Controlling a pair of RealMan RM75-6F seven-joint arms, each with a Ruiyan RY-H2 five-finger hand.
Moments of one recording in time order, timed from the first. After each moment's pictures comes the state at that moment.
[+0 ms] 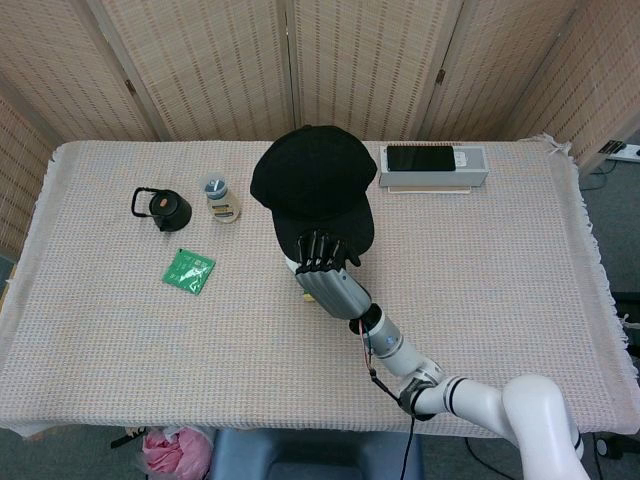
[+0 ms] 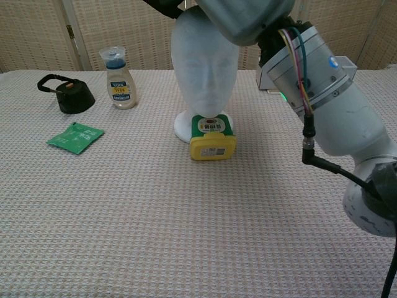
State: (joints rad) left arm 0.35 -1.10 0.09 -1.33 1.75 2.02 -0.22; right arm 0.93 -1.93 0.29 -0.96 -1.76 1.59 -1.37
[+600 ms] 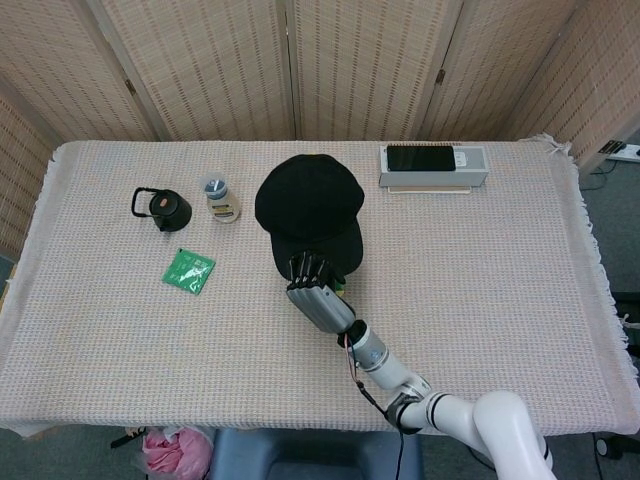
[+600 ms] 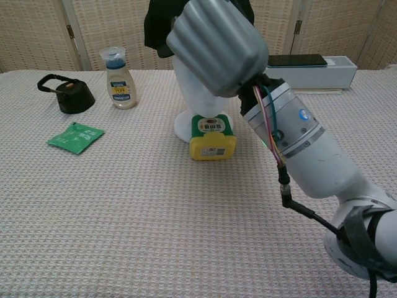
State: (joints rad) left arm 0.36 -1.09 0.08 -1.30 1.71 2.02 -0.30; right arm 0.91 -2.09 0.24 -0.77 -1.75 1.58 -1.35
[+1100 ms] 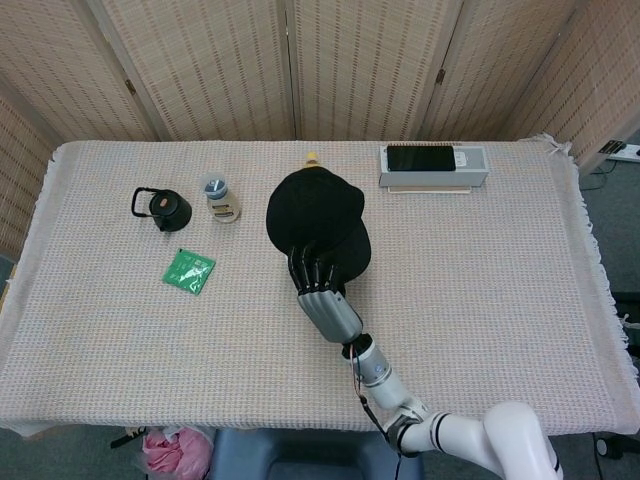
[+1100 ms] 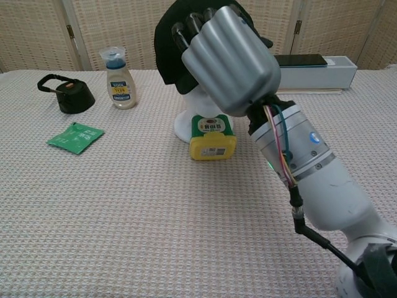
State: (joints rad) left arm 0.36 -1.09 0.08 -1.31 1.71 2.00 -0.30; right arm 0.80 -2.08 0.22 -0.97 -1.67 1.54 -1.44
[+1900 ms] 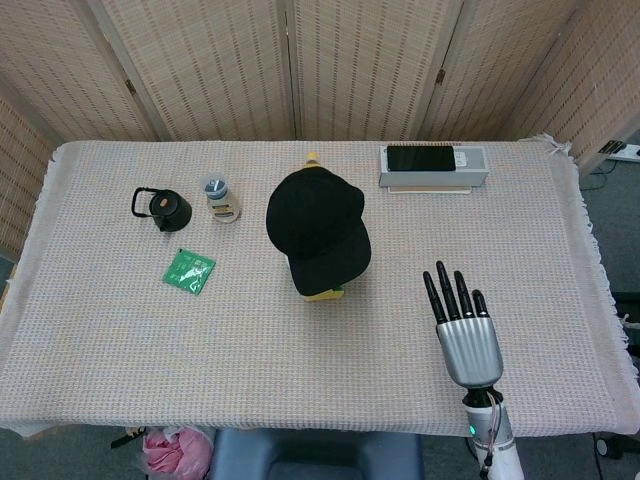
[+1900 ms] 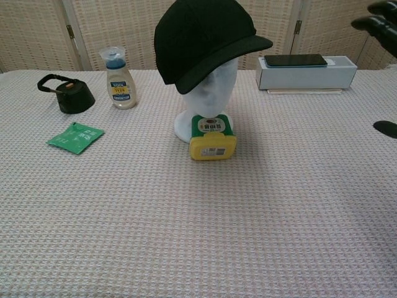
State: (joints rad) left arm 0.35 -1.10 0.08 -1.37 1.72 1.99 -0.19; right arm 0.32 -1.58 -0.03 -1.67 -1.58 1.75 -0.93
